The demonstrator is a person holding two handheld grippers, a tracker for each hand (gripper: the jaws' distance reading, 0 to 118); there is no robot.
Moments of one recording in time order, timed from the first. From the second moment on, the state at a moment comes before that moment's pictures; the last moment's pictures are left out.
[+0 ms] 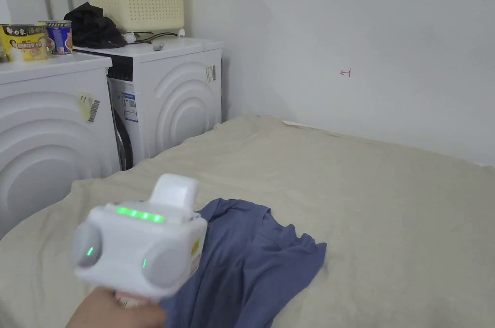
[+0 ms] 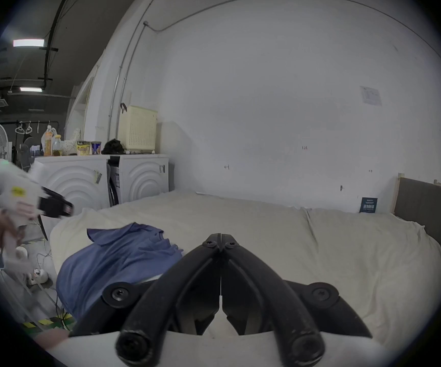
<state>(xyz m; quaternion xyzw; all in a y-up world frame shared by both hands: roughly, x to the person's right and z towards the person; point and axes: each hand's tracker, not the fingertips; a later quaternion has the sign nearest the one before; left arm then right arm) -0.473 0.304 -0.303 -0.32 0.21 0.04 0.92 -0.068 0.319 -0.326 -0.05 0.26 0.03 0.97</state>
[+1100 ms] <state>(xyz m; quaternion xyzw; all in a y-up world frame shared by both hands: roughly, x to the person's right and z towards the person) -0.561 0.213 -0.421 -0.47 0.20 0.14 0.85 -0.022 0.296 -0.336 -0.14 0.24 0.03 0.96</state>
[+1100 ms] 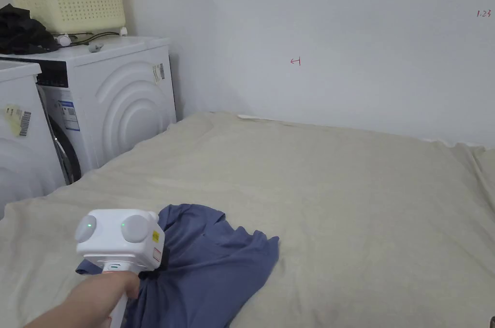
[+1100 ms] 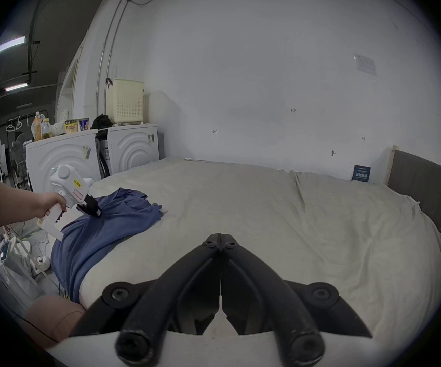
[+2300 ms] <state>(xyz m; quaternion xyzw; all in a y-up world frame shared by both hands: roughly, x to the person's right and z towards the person) -0.117 0.440 -0.526 -0.35 -0.21 0.01 0.91 0.164 0.314 -0.320 -0.08 0.08 -0.06 0.99</state>
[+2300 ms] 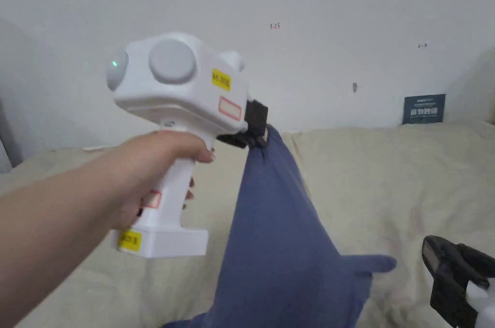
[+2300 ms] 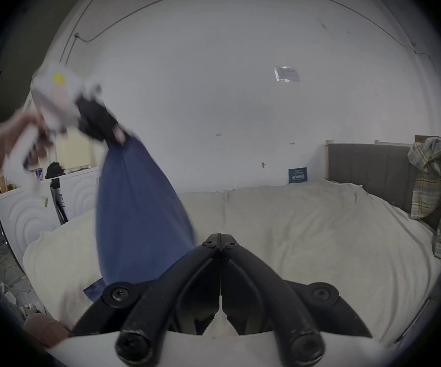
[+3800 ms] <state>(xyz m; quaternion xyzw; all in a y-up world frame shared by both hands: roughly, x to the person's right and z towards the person) -0.266 0.299 -0.275 -0.11 0.08 0.05 0.99 0.149 0.295 -0.316 -0.11 0.06 -0.04 0.99</state>
